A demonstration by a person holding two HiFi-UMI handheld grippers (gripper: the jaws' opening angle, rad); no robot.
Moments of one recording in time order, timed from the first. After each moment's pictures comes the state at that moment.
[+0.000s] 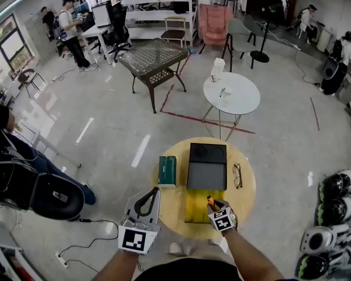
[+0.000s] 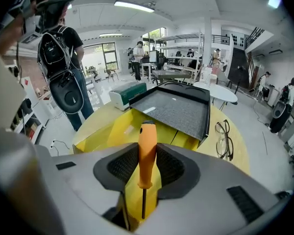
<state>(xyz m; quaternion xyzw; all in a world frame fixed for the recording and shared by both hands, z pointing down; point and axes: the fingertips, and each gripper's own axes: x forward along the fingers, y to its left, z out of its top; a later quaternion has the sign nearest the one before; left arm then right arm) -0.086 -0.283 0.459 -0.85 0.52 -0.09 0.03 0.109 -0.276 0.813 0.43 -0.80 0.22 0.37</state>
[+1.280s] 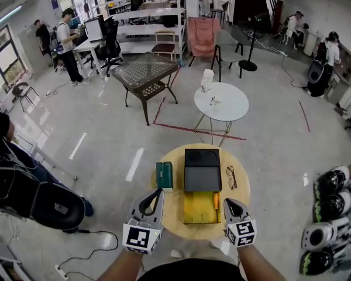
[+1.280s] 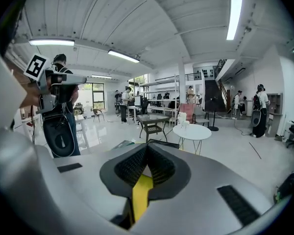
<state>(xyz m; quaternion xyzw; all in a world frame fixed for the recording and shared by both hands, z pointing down) -0.078 -0.259 0.447 -0.87 0.50 -0.07 0.02 0.150 -0.240 0.589 0.55 -0.81 0.12 0.15</state>
